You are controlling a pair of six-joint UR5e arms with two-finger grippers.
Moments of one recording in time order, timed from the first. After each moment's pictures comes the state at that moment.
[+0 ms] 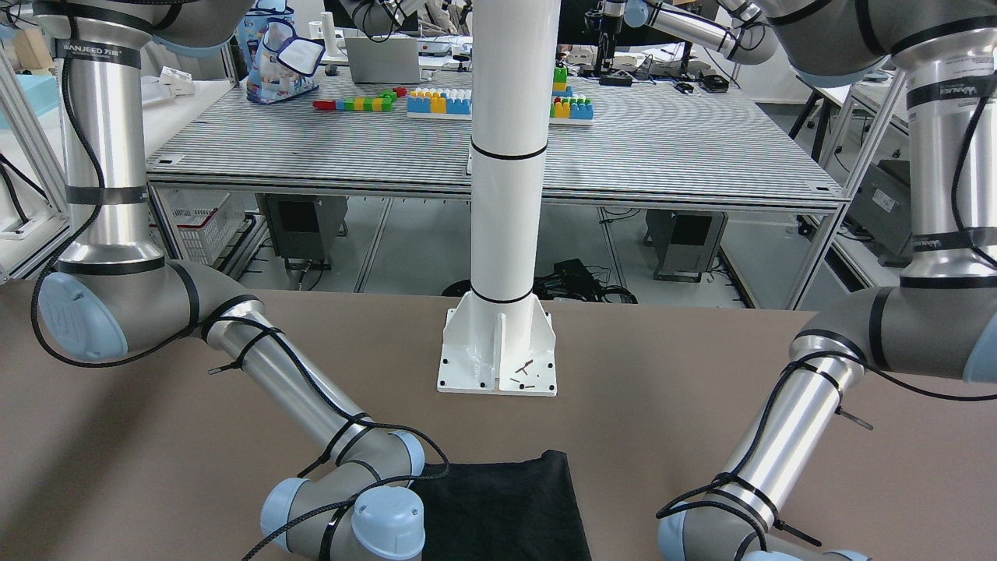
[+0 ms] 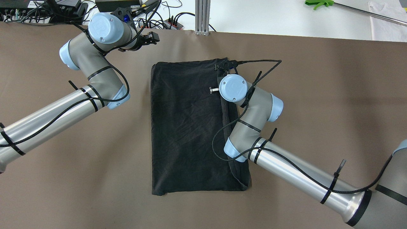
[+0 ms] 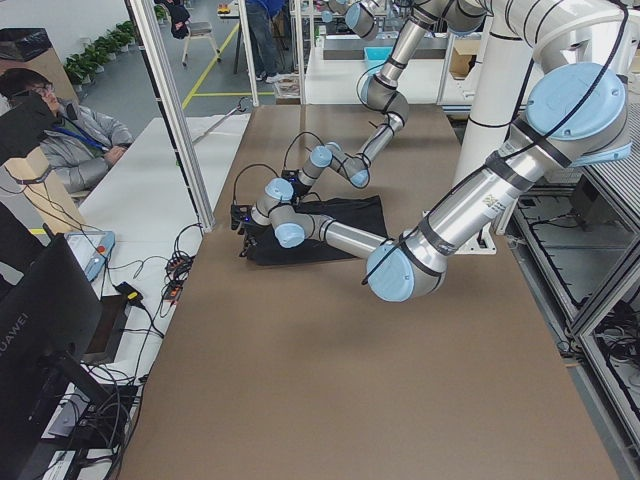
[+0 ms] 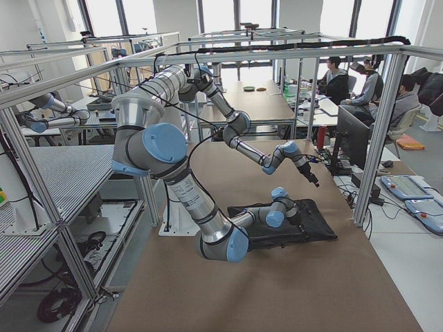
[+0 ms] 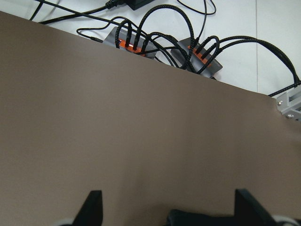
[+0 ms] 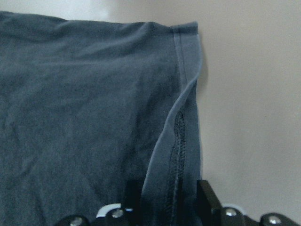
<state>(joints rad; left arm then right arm) -0.92 -2.45 -1.00 -2.29 -1.71 -1.30 0.67 -0.69 1.05 -1.02 1.48 0.93</state>
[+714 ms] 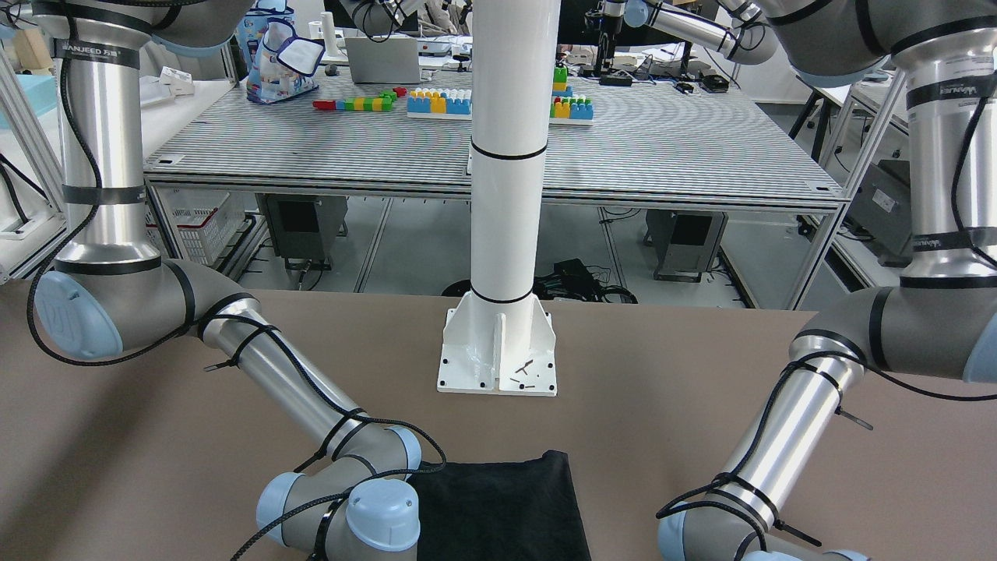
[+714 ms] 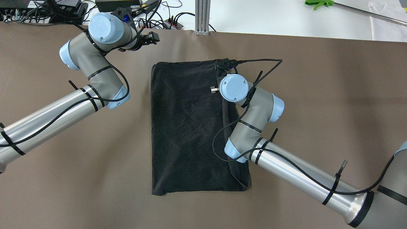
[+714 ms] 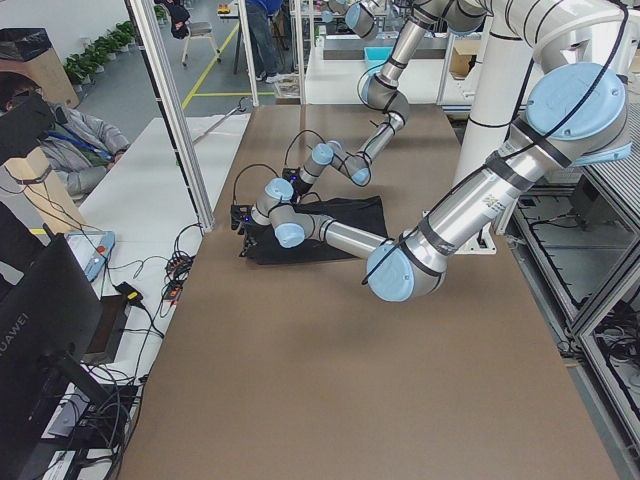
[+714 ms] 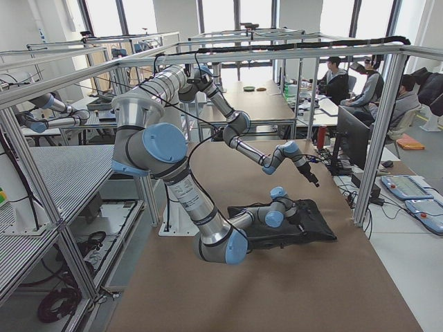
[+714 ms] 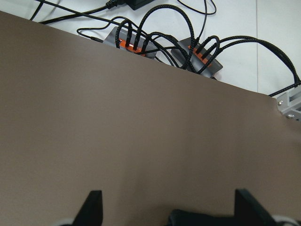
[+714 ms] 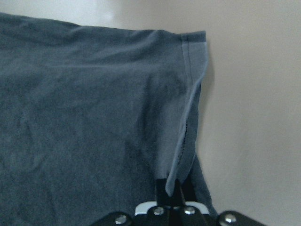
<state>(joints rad) -0.92 -2.45 -1.00 -2.28 -1.71 -1.30 0.67 -0.72 1.09 -1.03 1.49 0.92</state>
